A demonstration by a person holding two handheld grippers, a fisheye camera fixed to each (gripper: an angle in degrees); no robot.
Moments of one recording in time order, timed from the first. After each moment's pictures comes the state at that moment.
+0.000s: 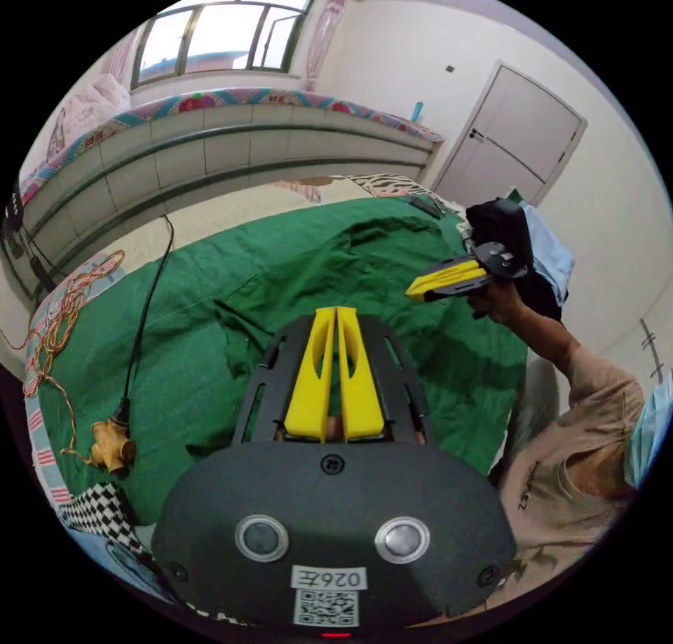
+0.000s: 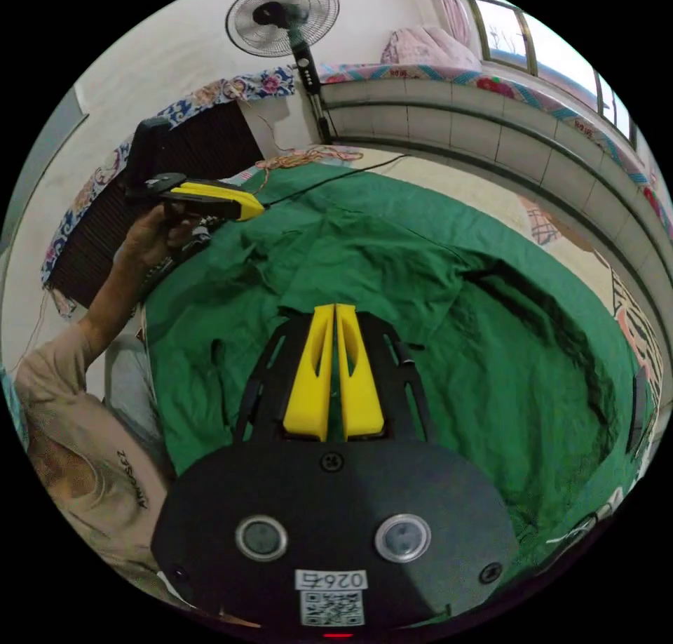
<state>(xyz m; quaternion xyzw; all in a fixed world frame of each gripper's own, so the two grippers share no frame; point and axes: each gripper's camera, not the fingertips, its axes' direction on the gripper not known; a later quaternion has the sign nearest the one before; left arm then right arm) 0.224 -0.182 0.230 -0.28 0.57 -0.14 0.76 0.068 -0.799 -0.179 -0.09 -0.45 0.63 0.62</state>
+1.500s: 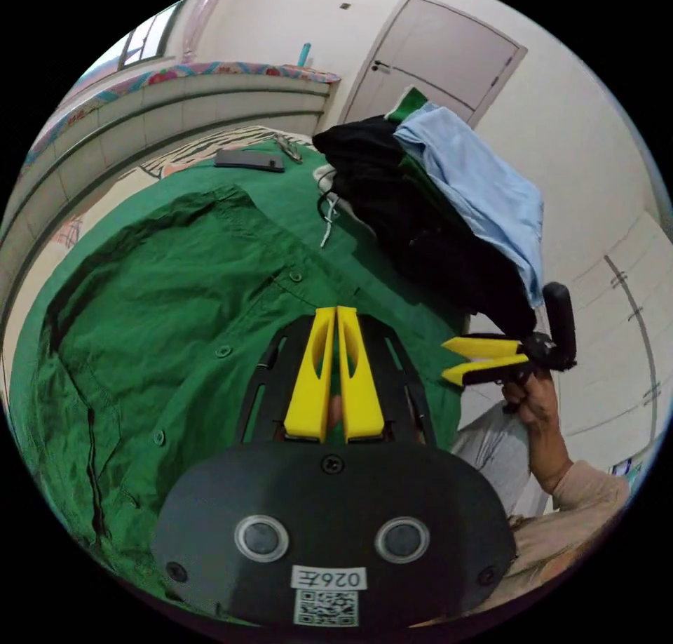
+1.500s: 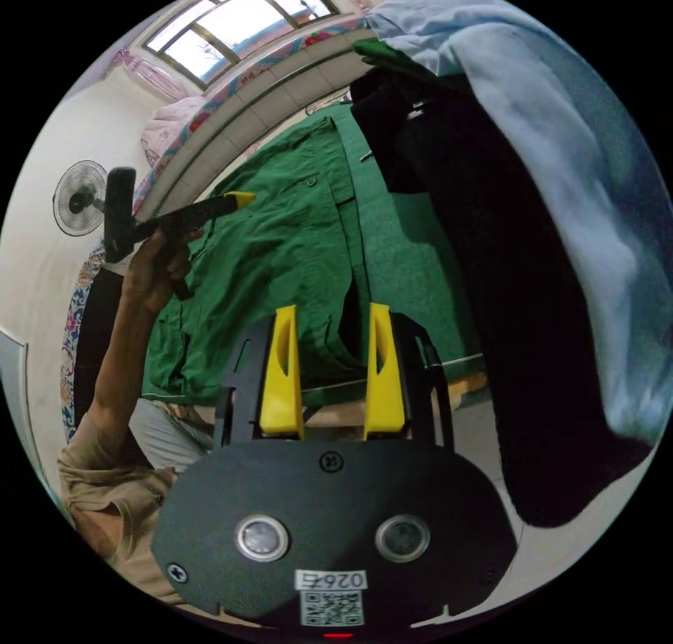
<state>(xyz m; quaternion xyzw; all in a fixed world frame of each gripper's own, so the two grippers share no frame) 0.763 -0.404 -0.021 -0.26 0.70 -0.04 0.67 -0.052 -0.443 -0.803 -0.30 -0.28 0.86 0.32</state>
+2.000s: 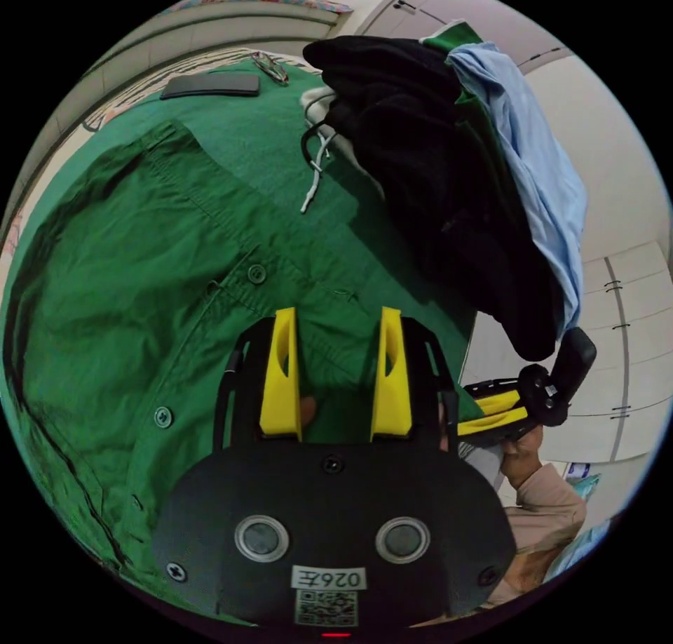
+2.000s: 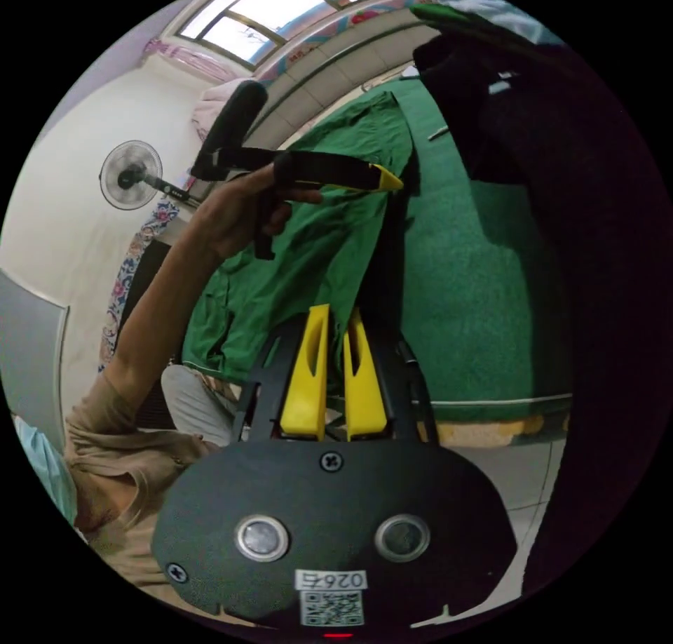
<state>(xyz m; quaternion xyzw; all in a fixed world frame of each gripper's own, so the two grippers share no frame) 0.903 -0.439 0.008 -0.37 0.72 0.04 0.59 -0.071 -0.467 -0.823 -0.19 -0.36 0.86 0.31</state>
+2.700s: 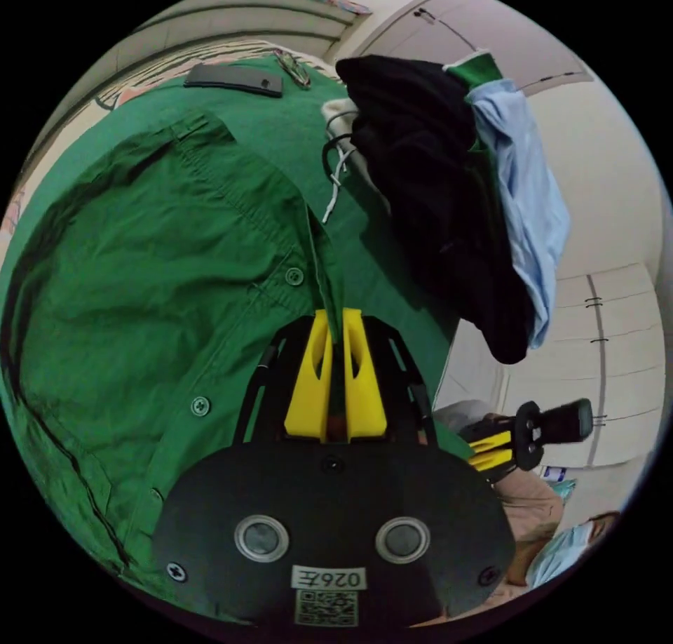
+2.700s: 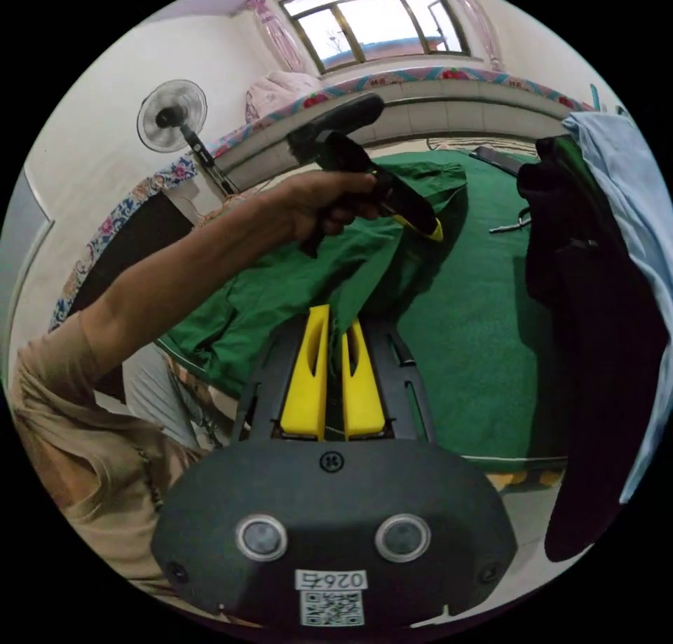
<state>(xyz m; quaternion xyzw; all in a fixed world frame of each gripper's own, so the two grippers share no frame) 0.817 -0.426 0.094 -0.39 0.74 0.00 0.55 -0.058 -0.645 -0.830 -0.19 -0.31 0.79 0.49</state>
